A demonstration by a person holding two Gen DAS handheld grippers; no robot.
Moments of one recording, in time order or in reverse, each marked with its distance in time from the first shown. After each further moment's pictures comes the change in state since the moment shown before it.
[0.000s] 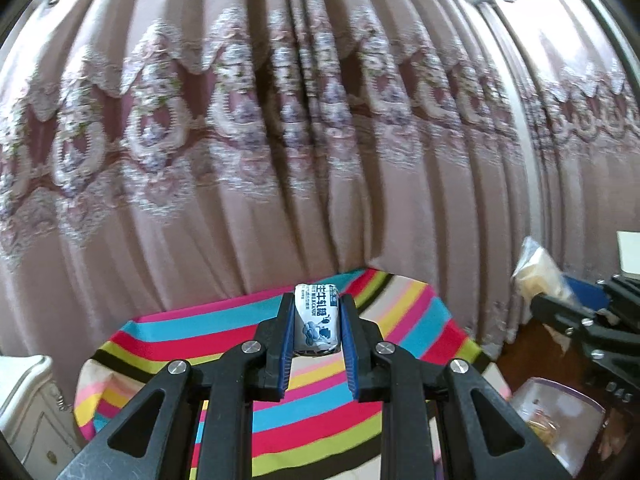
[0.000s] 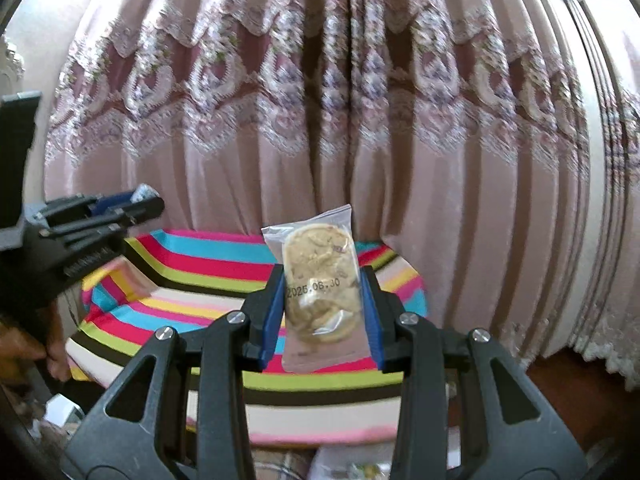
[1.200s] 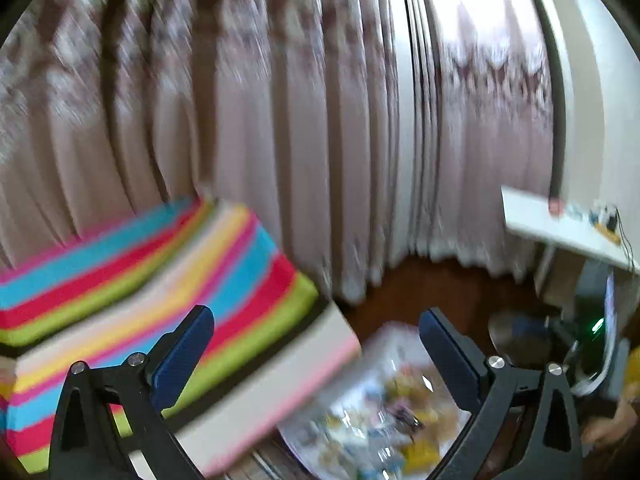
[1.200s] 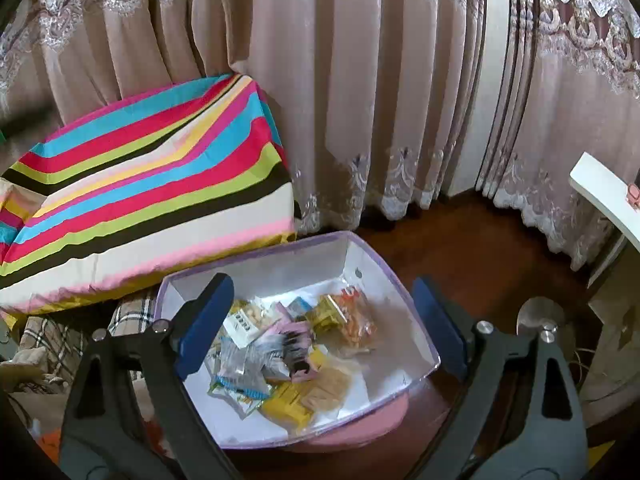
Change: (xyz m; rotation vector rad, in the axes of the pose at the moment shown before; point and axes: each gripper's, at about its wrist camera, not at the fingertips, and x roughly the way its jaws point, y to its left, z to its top) left arm 0.027 -0.123 -0.032 -0.013 0.193 -0.481; right arm -0.026 -0.150 -0.127 0.179 0.554 -0.347
